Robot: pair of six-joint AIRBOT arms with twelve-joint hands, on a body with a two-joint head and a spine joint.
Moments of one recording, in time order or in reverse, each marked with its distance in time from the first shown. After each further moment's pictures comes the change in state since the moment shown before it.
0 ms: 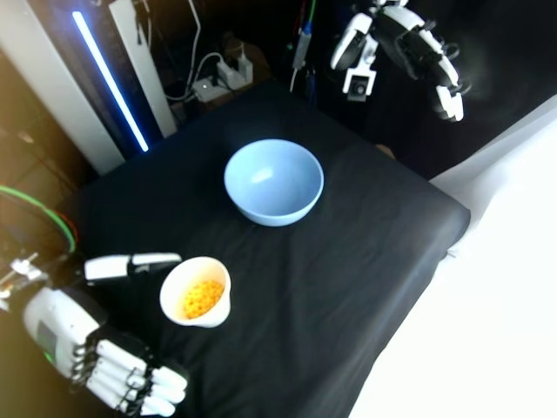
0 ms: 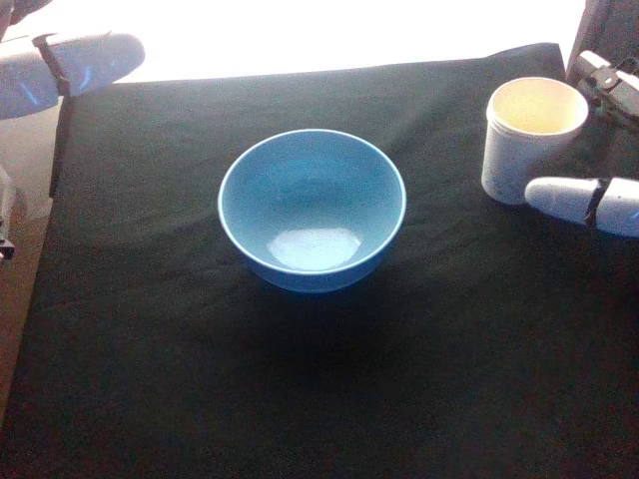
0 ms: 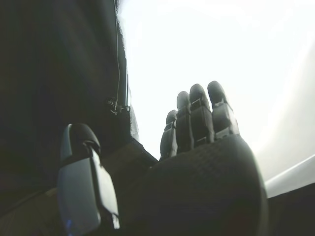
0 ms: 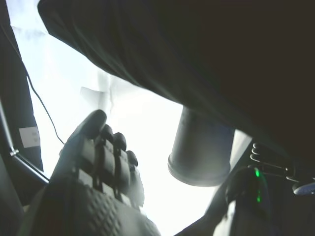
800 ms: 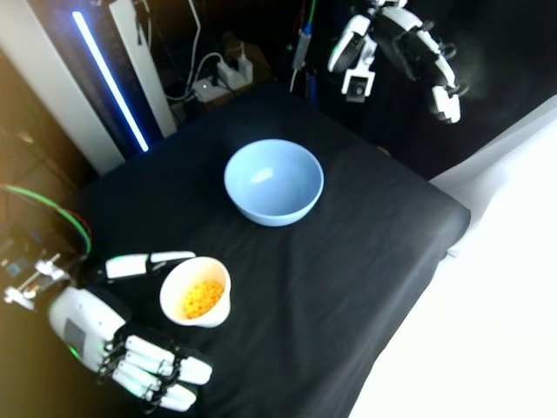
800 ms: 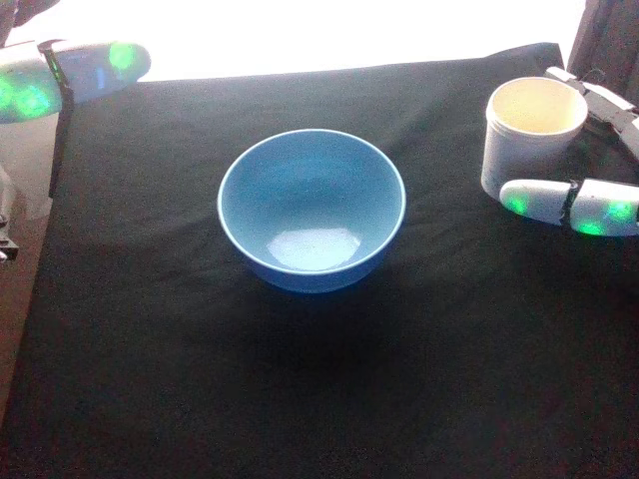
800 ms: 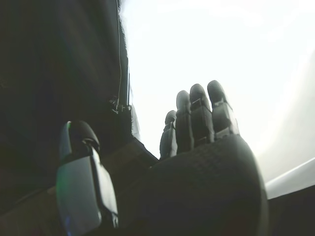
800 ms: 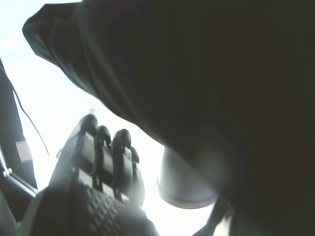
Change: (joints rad) left arm 0.000 -0.003 0.001 0.007 -0.008 -0.007; right arm 0.036 -0.043 0.040 -0.011 -0.054 0.011
